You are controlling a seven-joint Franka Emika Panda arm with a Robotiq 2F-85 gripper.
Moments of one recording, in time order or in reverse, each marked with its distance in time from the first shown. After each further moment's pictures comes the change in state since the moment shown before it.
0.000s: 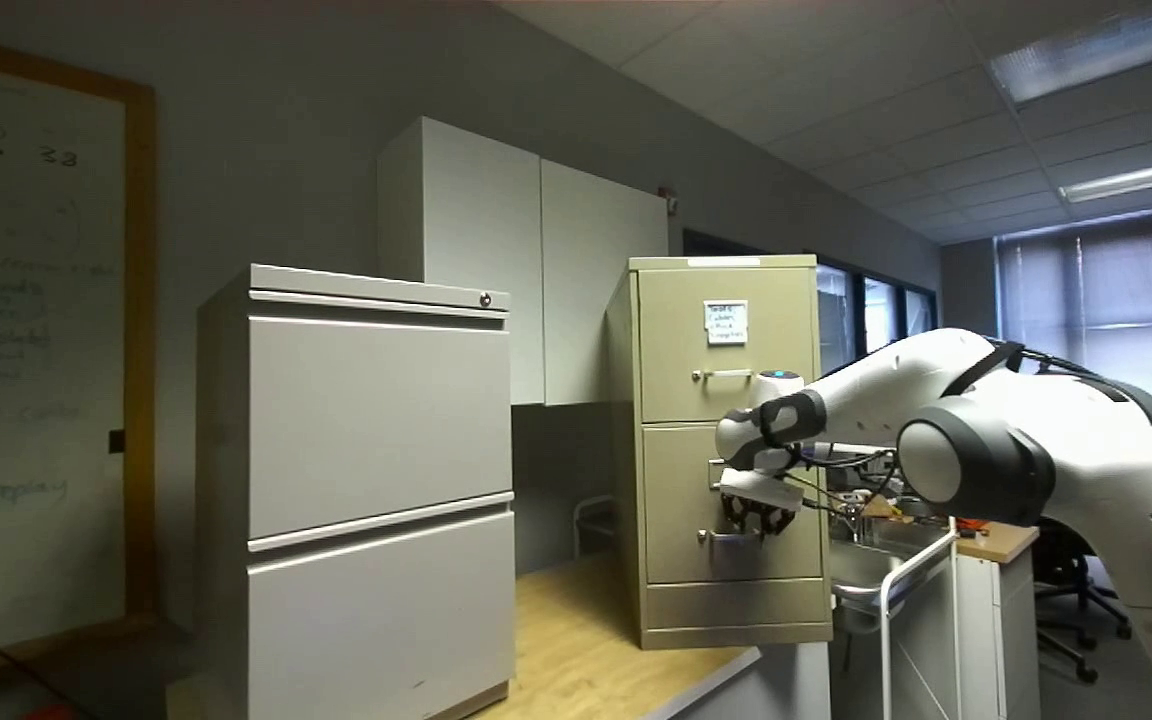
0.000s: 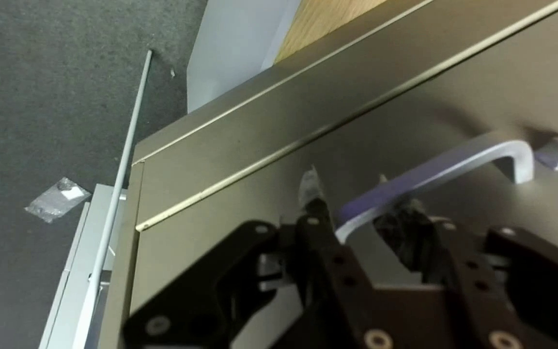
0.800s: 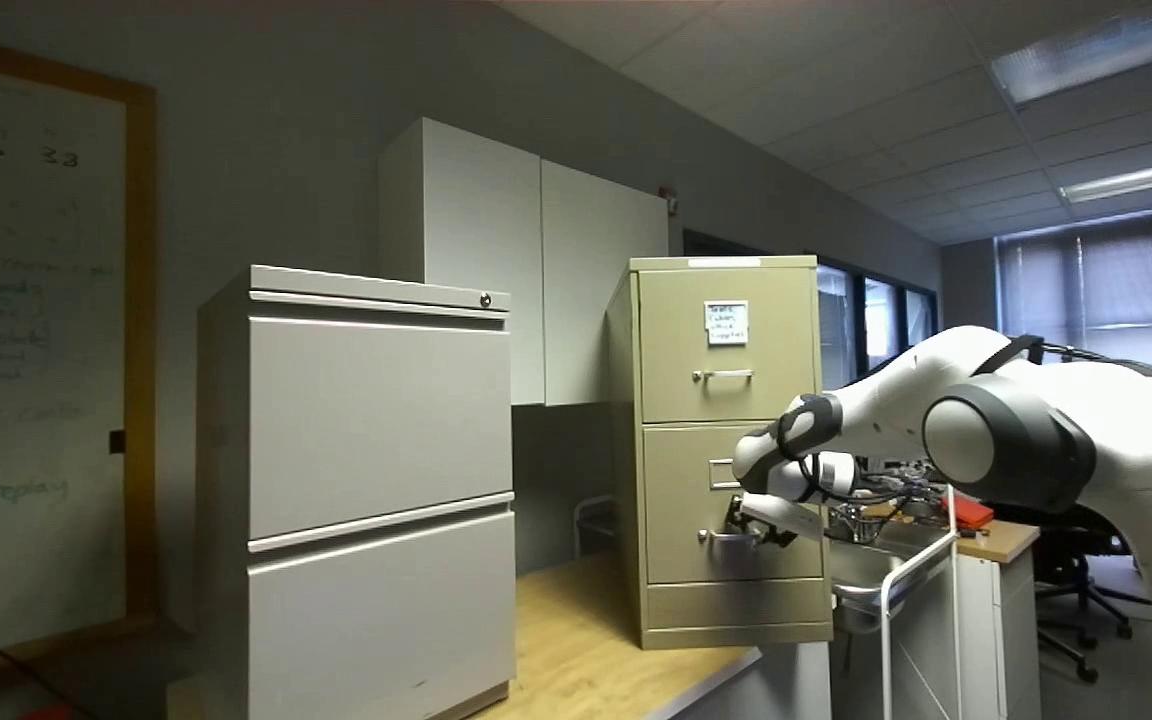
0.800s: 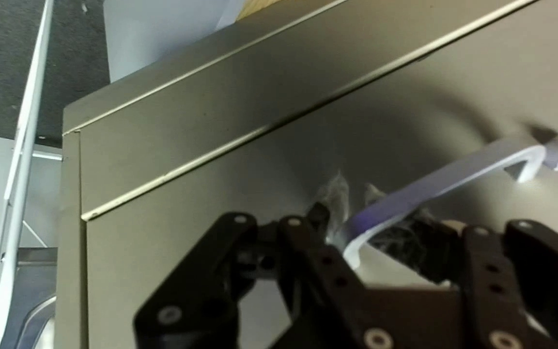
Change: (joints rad) arm -0.051 -0.089 0.058 -0.258 0.197 0.385 -0.283
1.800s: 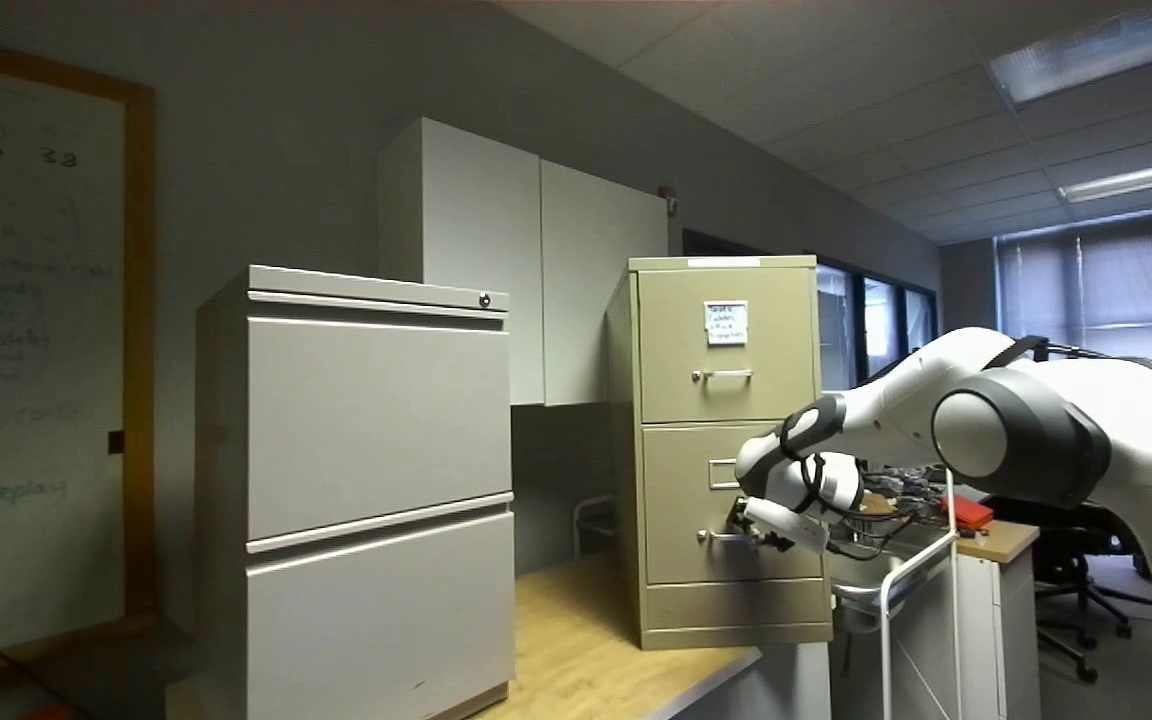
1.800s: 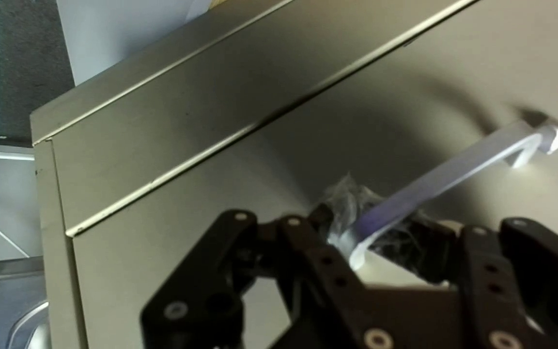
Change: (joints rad) arm -0.038 -0.023 0.057 -0.077 0.161 0.139 -0.114
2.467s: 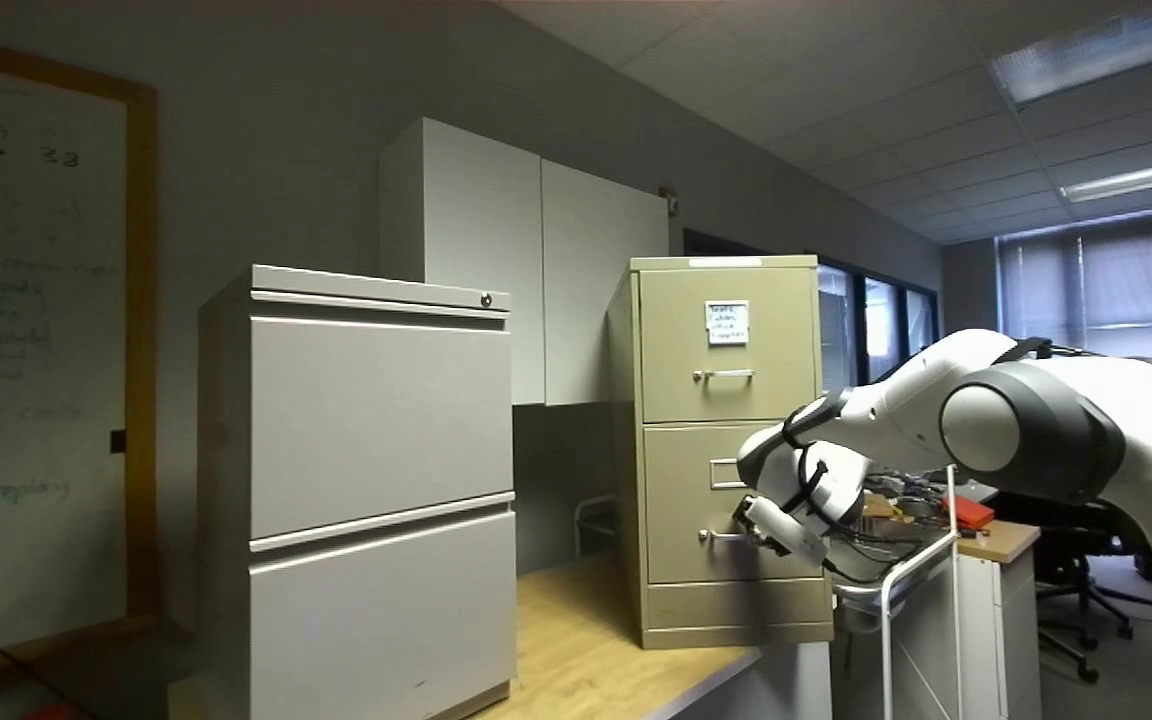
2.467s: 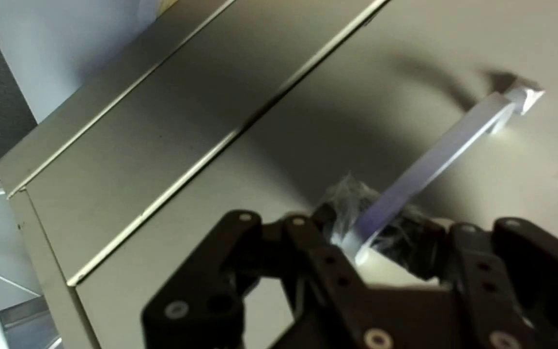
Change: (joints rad) arm -0.083 -0.013 0.120 -0.058 0.371 0.154 -0.182
